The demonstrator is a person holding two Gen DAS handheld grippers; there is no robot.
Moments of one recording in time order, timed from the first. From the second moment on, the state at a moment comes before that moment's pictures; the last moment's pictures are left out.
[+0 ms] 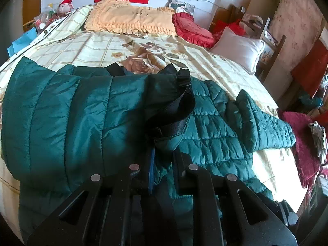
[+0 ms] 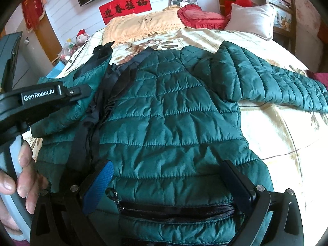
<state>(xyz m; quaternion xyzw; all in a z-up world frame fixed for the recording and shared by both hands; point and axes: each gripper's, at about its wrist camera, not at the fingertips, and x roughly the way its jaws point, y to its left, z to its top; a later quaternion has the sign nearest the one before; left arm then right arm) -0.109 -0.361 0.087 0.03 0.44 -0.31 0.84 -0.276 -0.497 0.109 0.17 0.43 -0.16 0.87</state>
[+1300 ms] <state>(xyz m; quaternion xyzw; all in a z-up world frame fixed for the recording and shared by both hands) -0.085 -0.233 0.124 -0.06 0.42 -0.30 0.85 -0.276 -0.483 0.136 0.14 0.41 -0.17 0.88</state>
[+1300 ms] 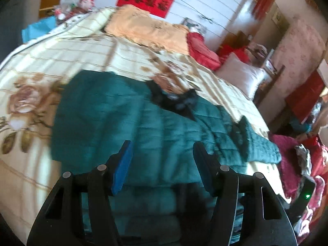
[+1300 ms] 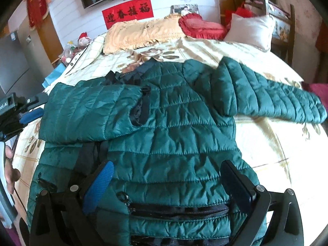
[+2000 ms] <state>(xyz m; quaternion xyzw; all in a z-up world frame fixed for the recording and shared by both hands) -0.072 -0.171 0.103 -0.08 0.43 -0.23 0.87 -0.264 -0.469 0.142 0.09 0.42 -0.18 0.88</state>
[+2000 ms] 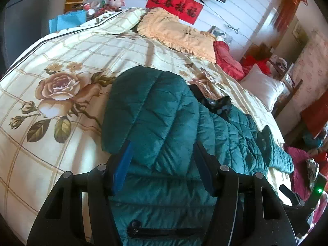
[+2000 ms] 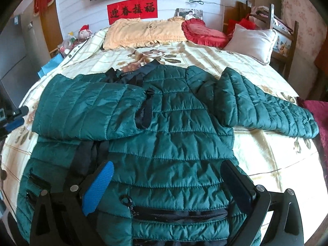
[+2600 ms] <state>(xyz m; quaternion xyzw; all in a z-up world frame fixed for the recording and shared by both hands) -0.033 -0.148 0.060 -0.08 0.48 -0.16 0.86 -0.131 -0.500 0.091 0.24 0.47 -0.06 0.84</state>
